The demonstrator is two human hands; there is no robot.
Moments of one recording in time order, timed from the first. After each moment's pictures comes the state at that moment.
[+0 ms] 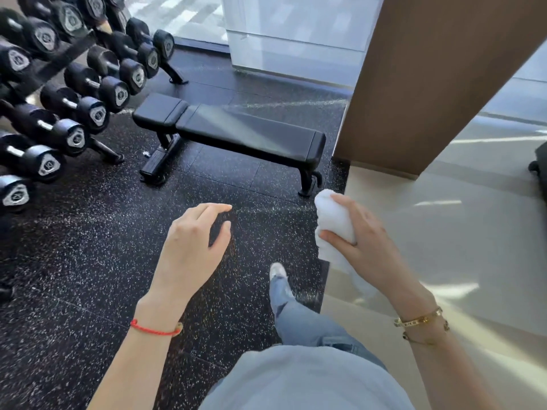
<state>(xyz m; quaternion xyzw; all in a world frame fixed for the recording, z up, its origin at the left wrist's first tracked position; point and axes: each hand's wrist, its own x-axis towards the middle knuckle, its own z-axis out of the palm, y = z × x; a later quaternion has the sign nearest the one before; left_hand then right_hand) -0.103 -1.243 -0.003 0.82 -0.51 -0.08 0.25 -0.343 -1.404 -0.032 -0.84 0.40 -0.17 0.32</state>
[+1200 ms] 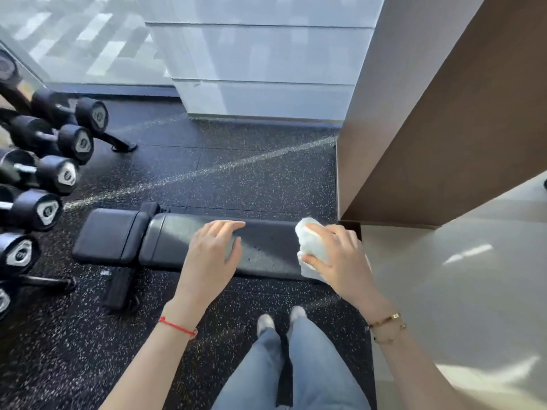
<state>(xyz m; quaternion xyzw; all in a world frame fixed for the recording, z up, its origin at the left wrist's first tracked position) 0.305 -1.824 -0.060 0.74 -0.63 -0.12 0.21 0.053 -1.906 -0.104 -0.83 0.51 -0.12 0.21</state>
